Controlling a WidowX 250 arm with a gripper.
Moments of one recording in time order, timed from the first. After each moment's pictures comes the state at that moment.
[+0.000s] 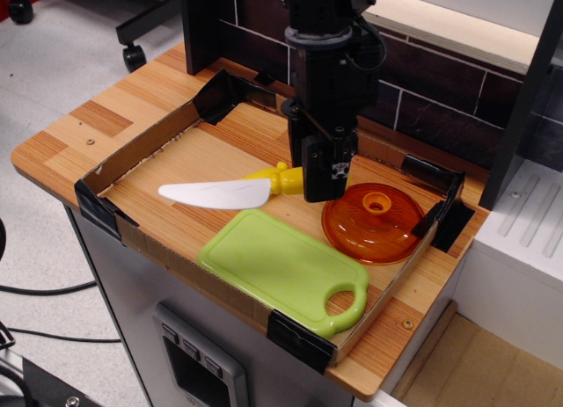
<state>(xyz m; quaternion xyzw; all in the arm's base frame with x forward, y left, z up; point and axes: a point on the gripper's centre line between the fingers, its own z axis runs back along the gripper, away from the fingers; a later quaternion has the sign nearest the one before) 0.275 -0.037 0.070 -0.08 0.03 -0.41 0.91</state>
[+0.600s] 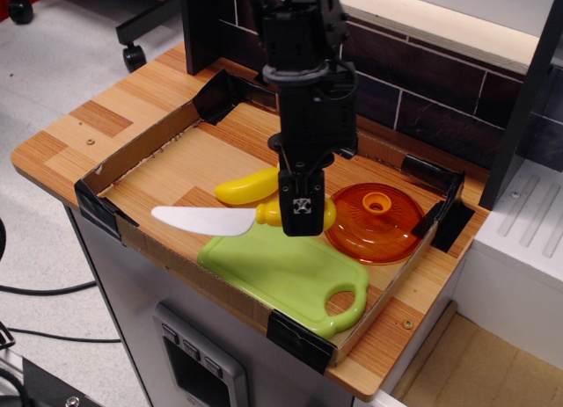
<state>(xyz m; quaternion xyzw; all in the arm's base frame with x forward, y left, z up) 0.256 -0.035 0.051 -0.12 0.02 -0.49 0.86</state>
